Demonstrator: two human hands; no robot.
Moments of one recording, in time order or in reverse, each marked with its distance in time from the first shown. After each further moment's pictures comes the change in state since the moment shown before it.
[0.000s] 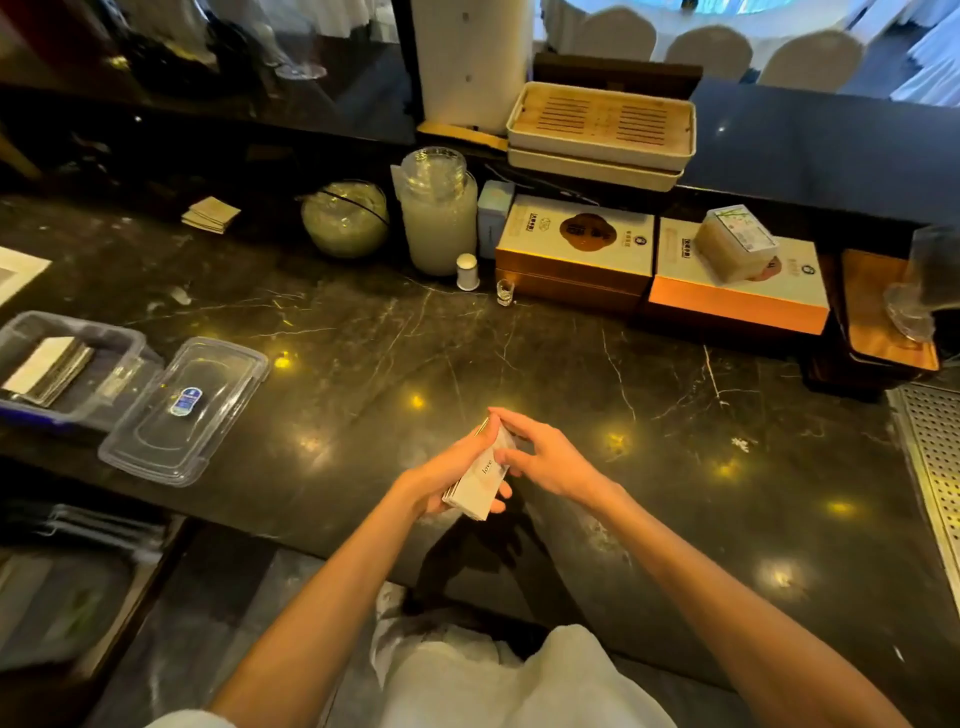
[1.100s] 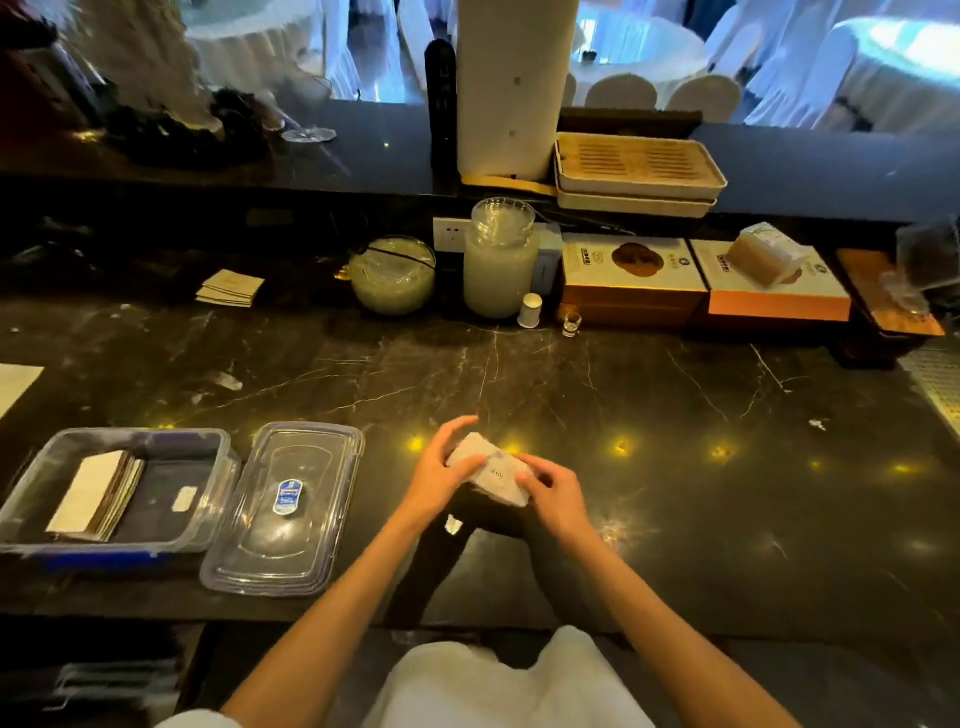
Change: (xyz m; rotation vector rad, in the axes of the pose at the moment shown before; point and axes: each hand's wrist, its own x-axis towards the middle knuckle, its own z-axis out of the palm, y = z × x) left_hand -0.072 0.036 -0.261 0.354 0.187 0.549; right_hand 0.121 -0.110 0.207 0.304 0.632 0.338
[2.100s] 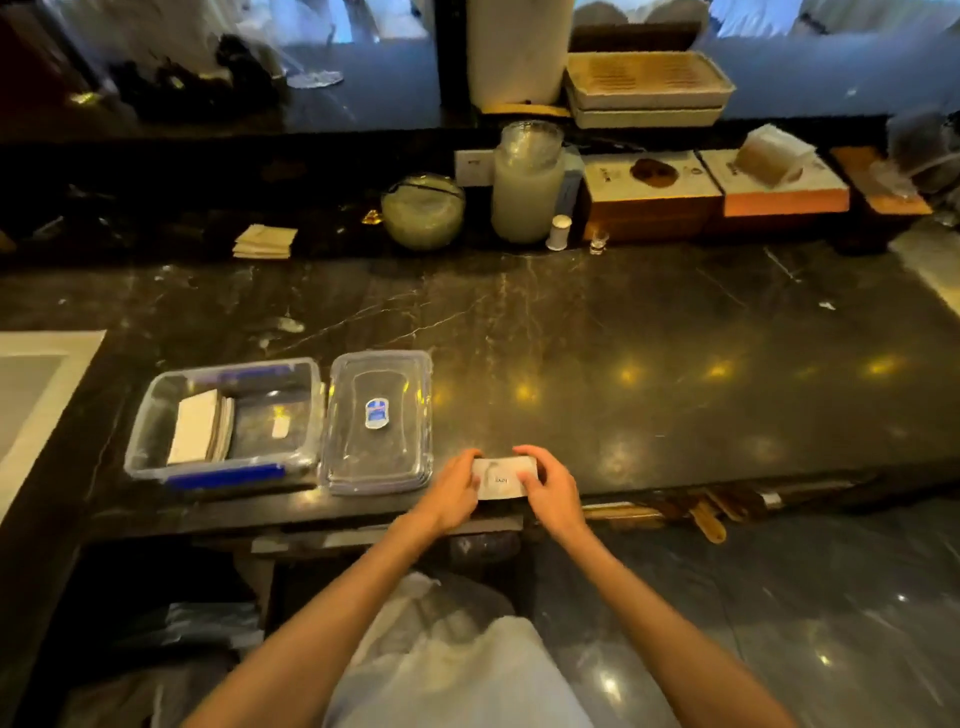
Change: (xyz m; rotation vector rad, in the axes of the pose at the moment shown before) left_hand -0.149 -0.061 -0.110 0.758 -0.281 -0.088; right_hand -0.143 0.022 0.157 -0.097 0.129 0.015
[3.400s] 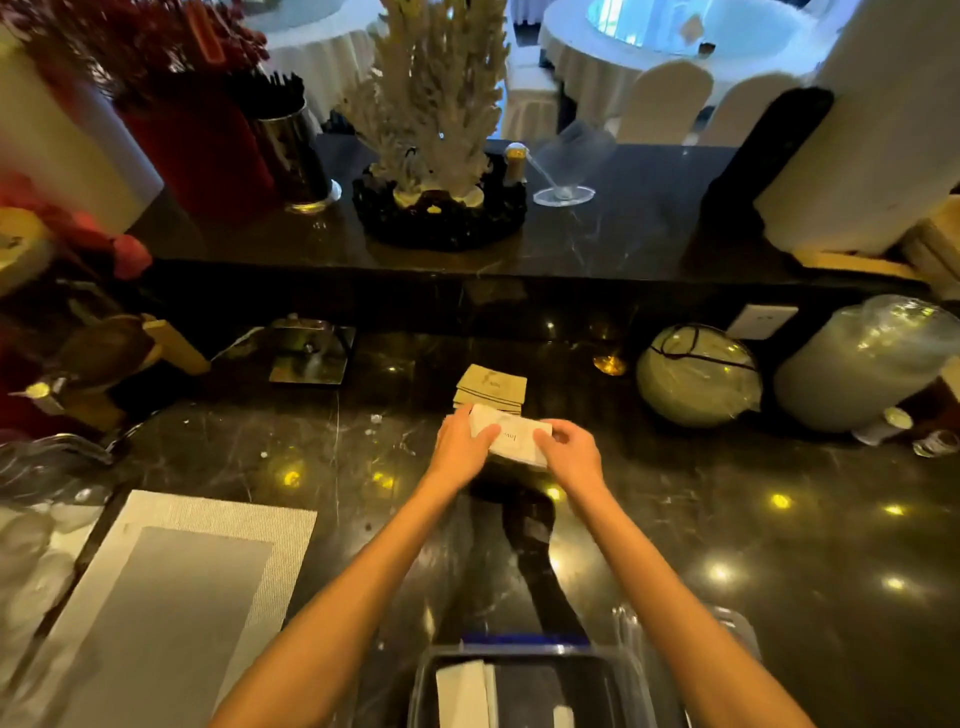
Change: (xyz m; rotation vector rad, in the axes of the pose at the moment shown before) left_hand 0.225 -0.243 -0.491 -0.303 0.364 -0.264; right_hand 0.337 -0.384 0.353 0.049 0.003 0.171
